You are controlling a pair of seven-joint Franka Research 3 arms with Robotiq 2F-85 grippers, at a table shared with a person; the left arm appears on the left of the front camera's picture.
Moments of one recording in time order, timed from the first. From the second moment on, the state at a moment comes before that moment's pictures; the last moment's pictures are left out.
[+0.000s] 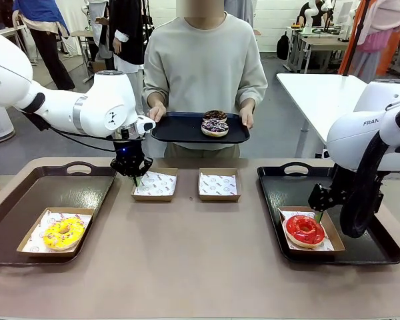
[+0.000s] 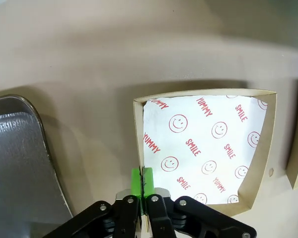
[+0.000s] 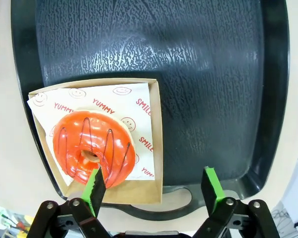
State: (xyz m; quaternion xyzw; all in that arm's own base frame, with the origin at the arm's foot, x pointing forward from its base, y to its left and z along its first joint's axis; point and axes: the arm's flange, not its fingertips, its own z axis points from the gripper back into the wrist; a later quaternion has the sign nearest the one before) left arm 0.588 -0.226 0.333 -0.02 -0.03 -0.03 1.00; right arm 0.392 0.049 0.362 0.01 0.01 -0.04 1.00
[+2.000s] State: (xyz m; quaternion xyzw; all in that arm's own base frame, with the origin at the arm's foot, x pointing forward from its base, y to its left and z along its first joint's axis) left arm 0.524 -0.247 0.509 -0.05 -0.08 -0.01 1.00; right arm 0.326 -0.249 0.419 0.56 -0.04 -0.16 0.81
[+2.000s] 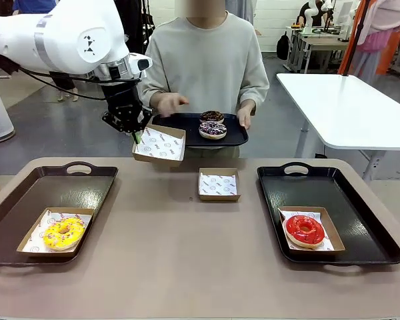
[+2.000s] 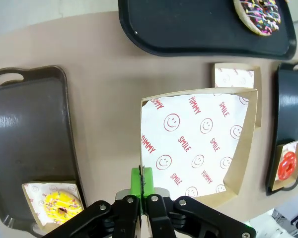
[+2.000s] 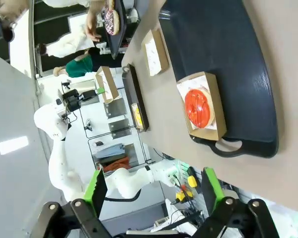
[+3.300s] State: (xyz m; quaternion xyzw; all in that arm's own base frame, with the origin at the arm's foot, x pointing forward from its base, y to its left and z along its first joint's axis) left arm 0.528 -0.249 0.509 -0.05 -0.08 0.00 1.00; right arm 0.317 -0.249 0.407 0.56 -0.09 -0.13 0.81
